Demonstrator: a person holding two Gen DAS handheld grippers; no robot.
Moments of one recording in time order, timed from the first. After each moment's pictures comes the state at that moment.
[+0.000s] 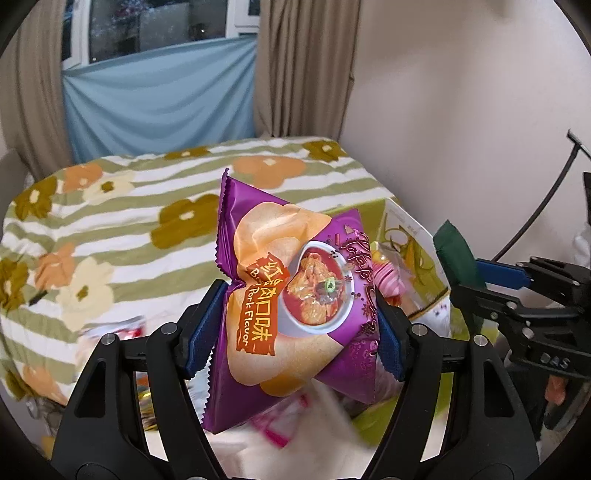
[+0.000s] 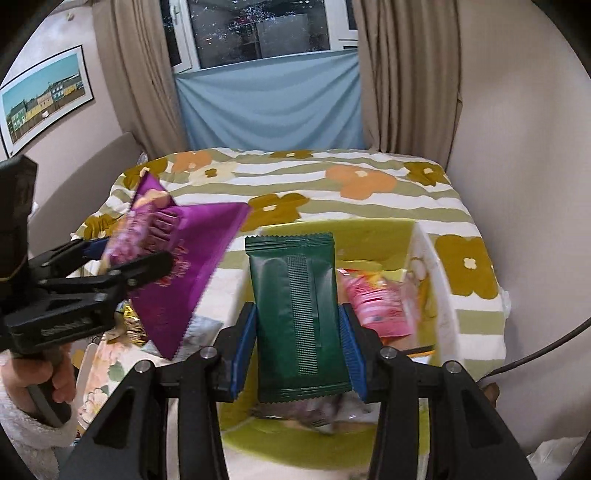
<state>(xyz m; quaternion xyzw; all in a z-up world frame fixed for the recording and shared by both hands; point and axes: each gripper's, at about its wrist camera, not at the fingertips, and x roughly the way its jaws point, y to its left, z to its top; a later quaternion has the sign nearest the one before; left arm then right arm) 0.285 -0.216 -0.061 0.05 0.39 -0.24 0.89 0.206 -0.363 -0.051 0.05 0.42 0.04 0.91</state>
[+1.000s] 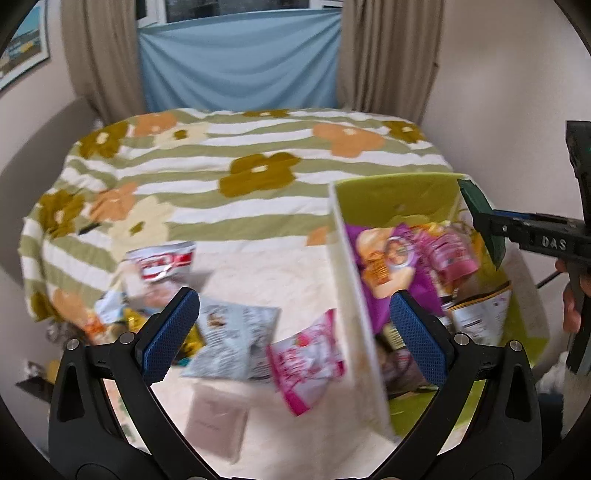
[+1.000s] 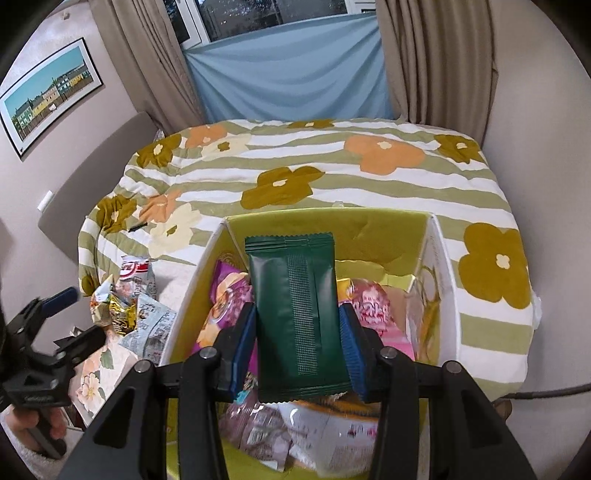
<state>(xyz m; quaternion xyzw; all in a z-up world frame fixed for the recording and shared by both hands) 0.253 -0.180 -0.098 0.04 0.43 -0.06 0.90 0.288 -0.418 -0.102 0.06 0.47 0.12 0.87</state>
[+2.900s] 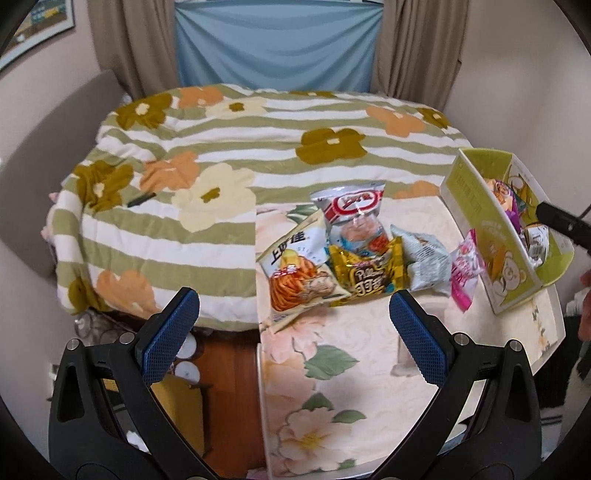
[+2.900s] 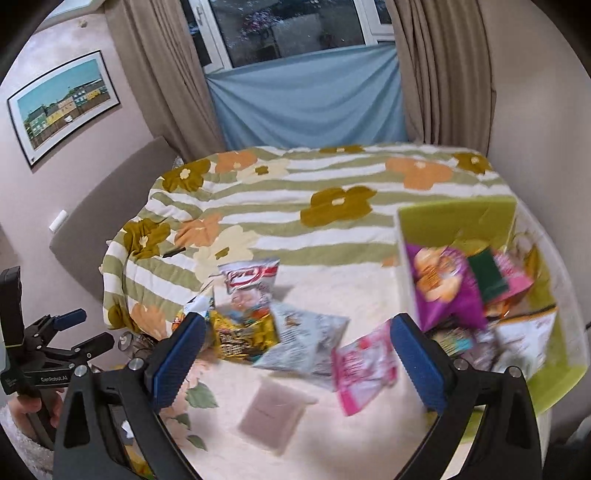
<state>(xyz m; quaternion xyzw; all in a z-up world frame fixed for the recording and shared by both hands) 0.220 0.119 -0.097 0.04 0.47 -0.09 0.88 0.206 -0.179 -0.076 0.10 0.41 0.08 0.90</state>
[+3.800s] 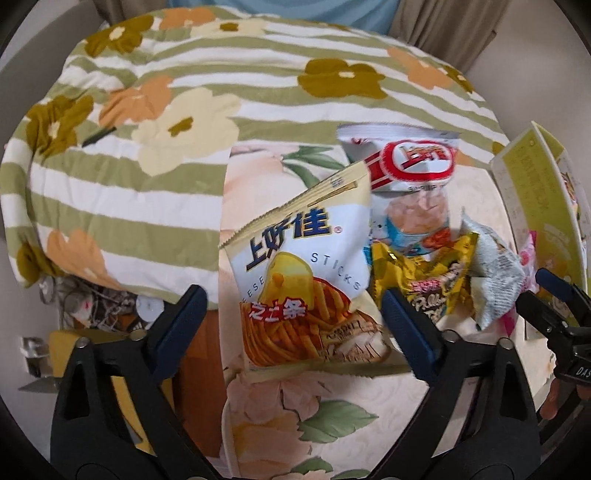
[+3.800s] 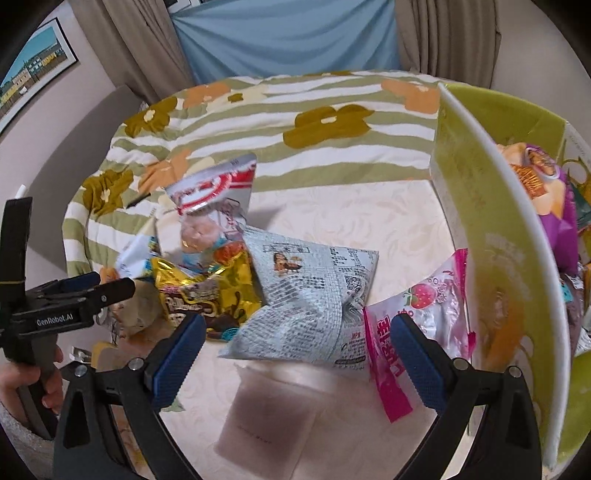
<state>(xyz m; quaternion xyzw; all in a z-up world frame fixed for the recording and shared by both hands) 0.328 0.104 -0.233 -0.01 0.58 -0.08 0.81 0.266 -0.142 -0.207 0.09 0.52 0.05 0.85</state>
